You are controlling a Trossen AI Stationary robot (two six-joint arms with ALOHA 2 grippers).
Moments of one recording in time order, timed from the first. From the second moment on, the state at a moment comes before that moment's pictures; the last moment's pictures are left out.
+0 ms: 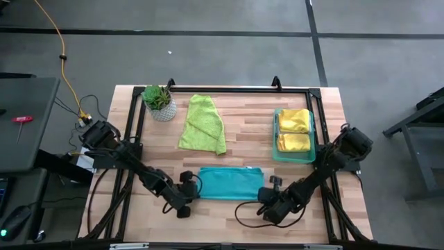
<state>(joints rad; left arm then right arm) -0.54 1.75 0.66 0.16 -0.33 -0.60 0.75 1.79 0.91 -0.37 0.35 0.93</state>
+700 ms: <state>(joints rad) -0.54 1.54 0.66 0.02 -0.45 -0.61 0.69 1.79 1.17 -0.74 0.46 0.90</state>
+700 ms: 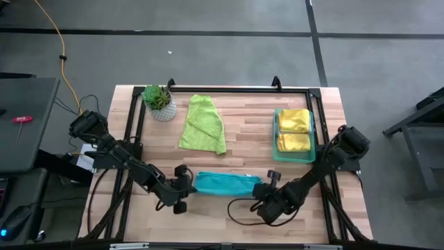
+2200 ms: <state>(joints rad) -0.43 1.65 0.66 -0.09 -0.67 -0.63 0.60 1.79 1.09 -0.73 0.57 1.07</state>
